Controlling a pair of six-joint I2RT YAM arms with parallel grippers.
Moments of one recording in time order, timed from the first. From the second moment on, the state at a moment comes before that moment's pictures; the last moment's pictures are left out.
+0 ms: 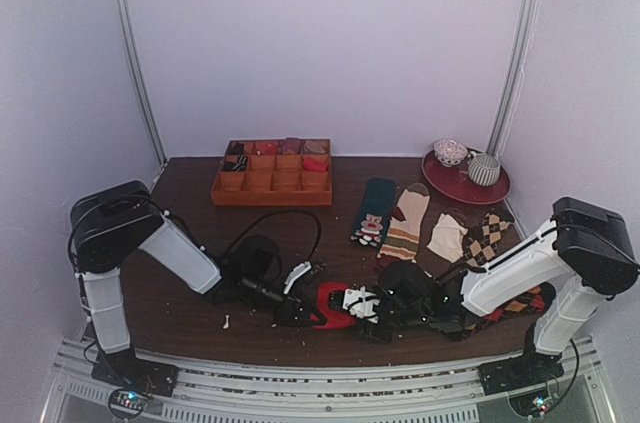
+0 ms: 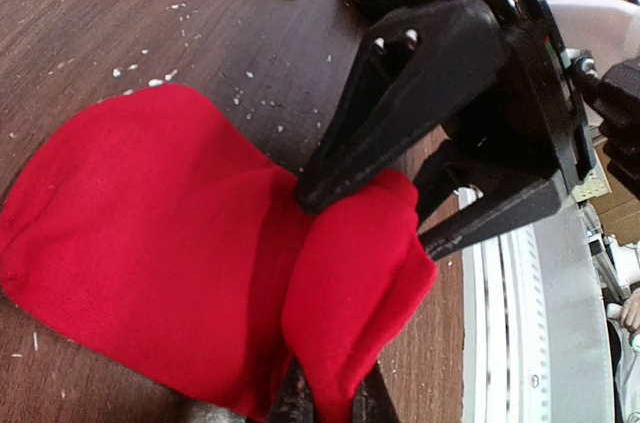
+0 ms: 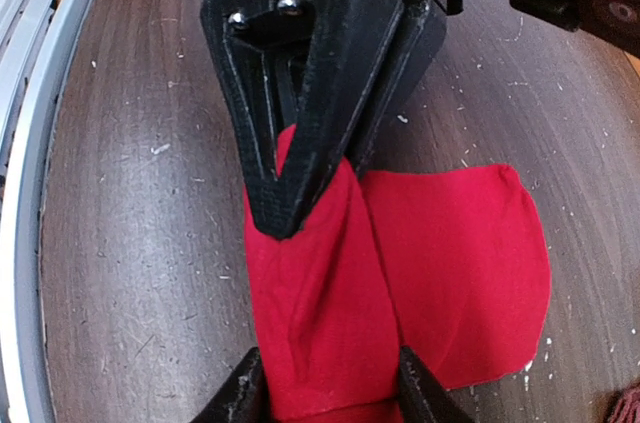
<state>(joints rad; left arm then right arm) -0.90 1.95 0.69 0.53 0.79 -0.23 1.13 1.65 0.57 0.36 -0.06 -0.28</state>
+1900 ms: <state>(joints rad) -0.98 1.81 0.47 0.84 0.45 0.13 0.89 1.95 0.83 0.22 -0.86 0.32</state>
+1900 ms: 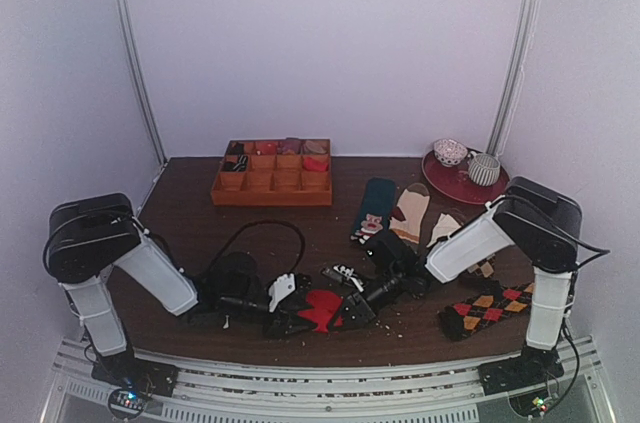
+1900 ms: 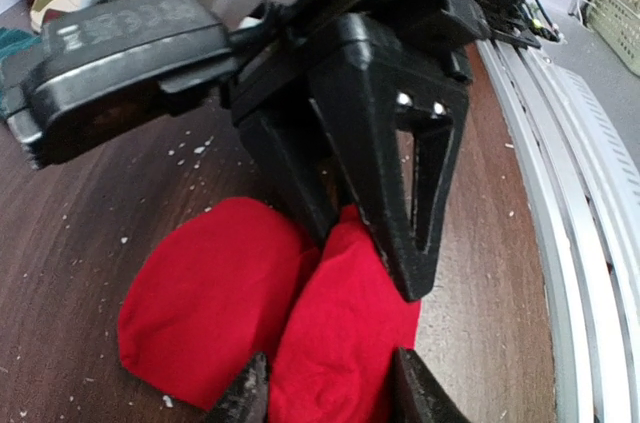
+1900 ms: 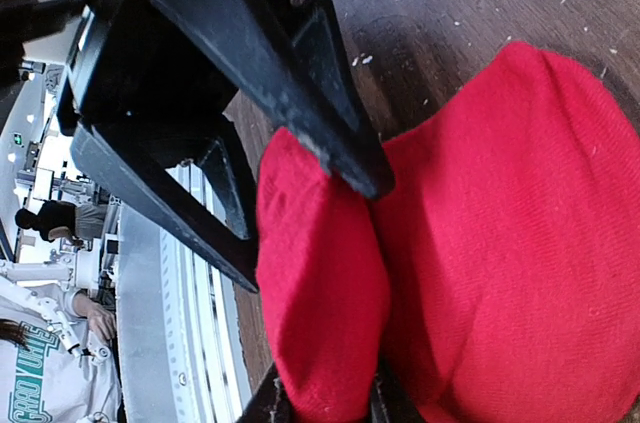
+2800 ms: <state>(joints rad) -0.89 1.91 0.74 0.41 0.68 -0.14 1.00 1.34 0.44 0.37 -0.25 -0.14</state>
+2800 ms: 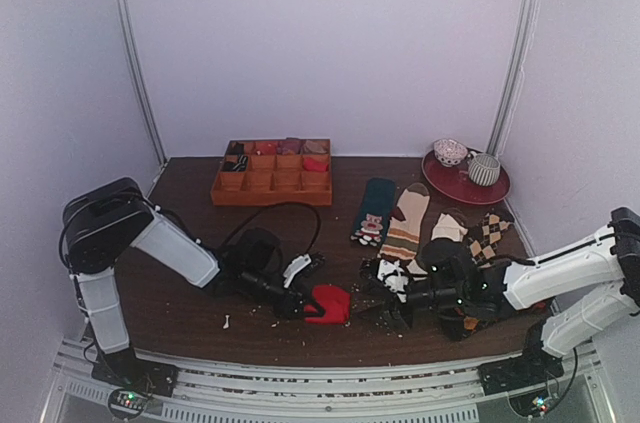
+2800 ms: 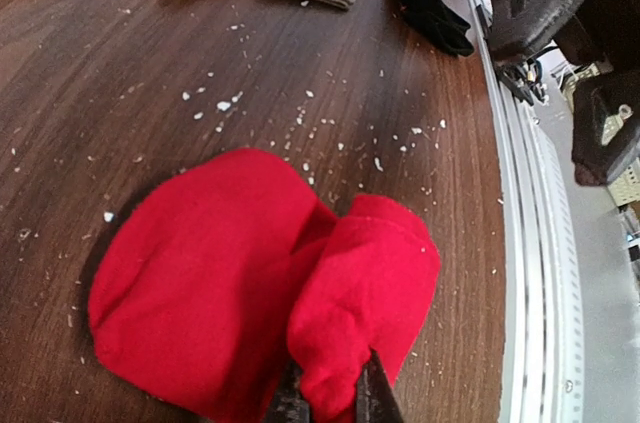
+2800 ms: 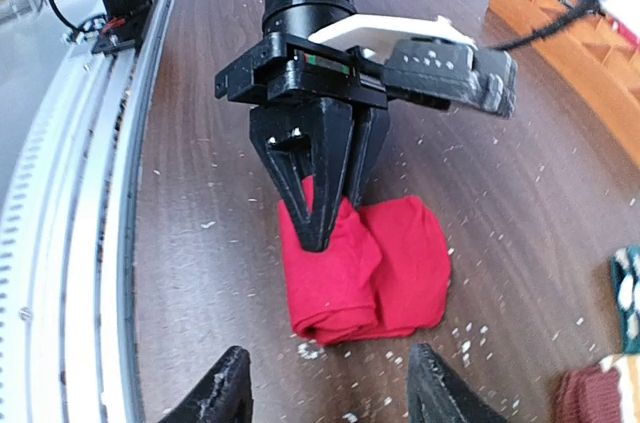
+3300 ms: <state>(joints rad) -0.88 1.92 0.78 0.34 0.72 -0.15 1.12 1.61 0.60 0.39 -0.17 -0.36</state>
